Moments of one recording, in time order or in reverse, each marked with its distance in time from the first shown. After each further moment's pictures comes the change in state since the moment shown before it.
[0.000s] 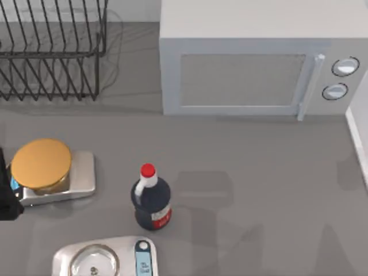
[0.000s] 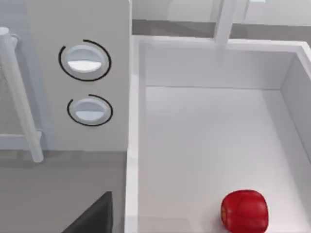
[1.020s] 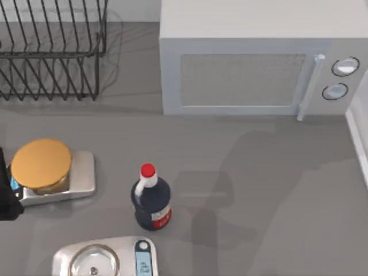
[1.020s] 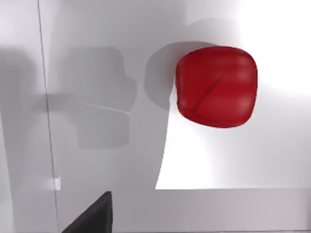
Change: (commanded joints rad) left arm 0.000 0.000 0.000 0.000 0.000 0.000; right arm -0.186 1.533 1.250 -0.777 0.003 -0.171
